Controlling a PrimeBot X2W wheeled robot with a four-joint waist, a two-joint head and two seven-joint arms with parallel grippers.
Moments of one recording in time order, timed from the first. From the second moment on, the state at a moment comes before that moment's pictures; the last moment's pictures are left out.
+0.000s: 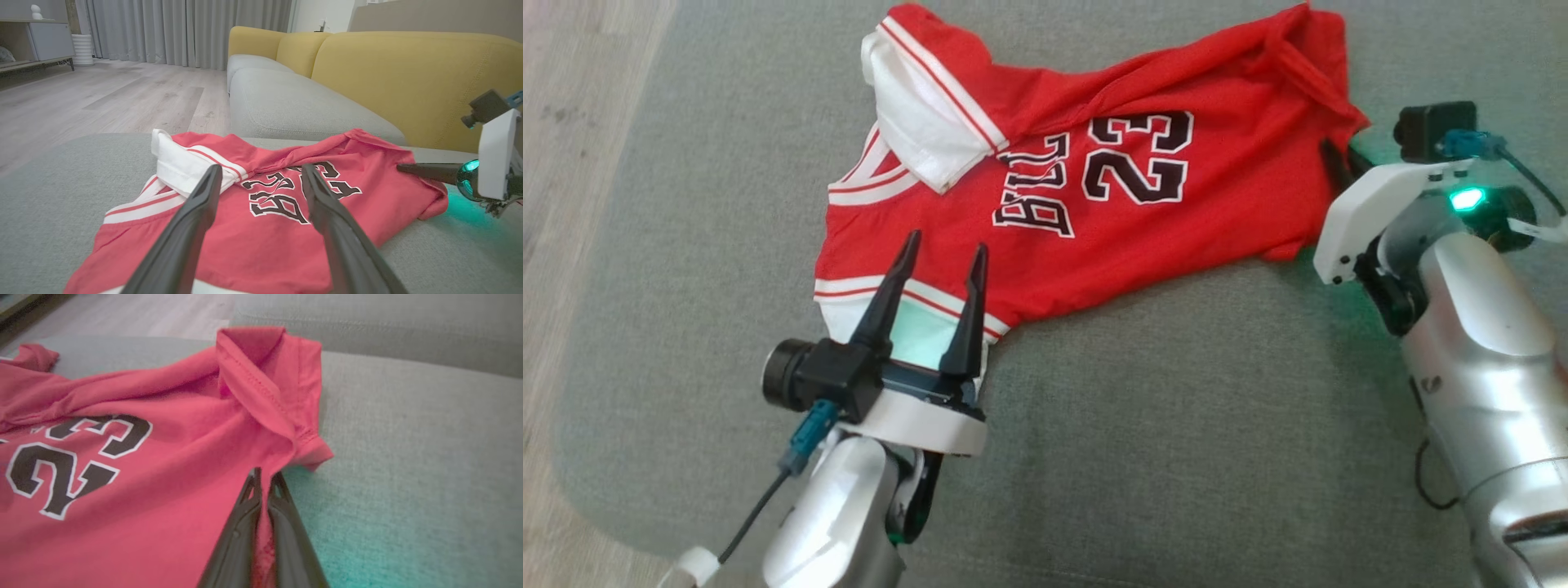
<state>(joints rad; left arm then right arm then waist) -0.32 0.05 -0.40 0.30 -0.28 -0.03 -0.25 -0.79 -0.16 0.17 0.92 0.18 0.13 0.14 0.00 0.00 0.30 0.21</state>
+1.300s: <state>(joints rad) -0.25 0.05 -0.37 0.27 -0.27 -0.04 -0.25 -0.72 -0.42 0.49 0.30 0.23 0.13 -0.04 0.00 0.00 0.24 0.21</state>
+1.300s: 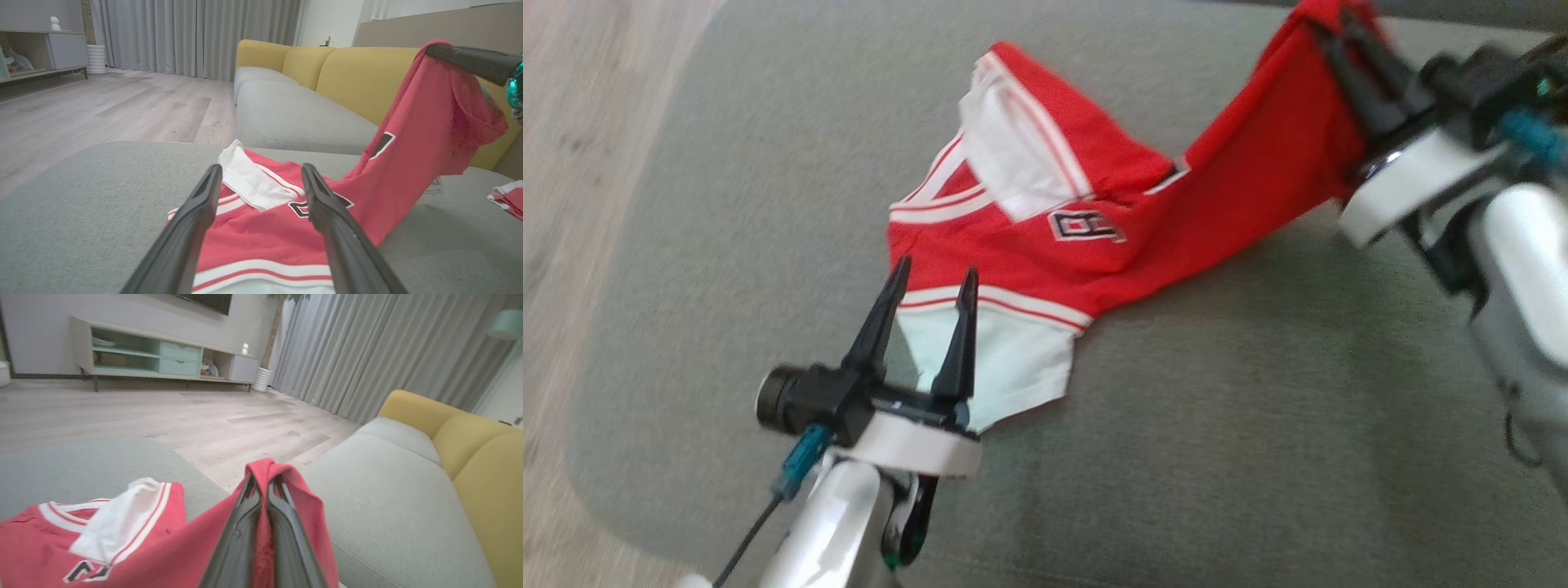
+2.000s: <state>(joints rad) -0.35 0.04 -0.47 0.25 -0.35 0.00 -0.25 -1.08 -0.34 0.23 1.10 -0.02 0.13 -0.17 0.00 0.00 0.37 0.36</state>
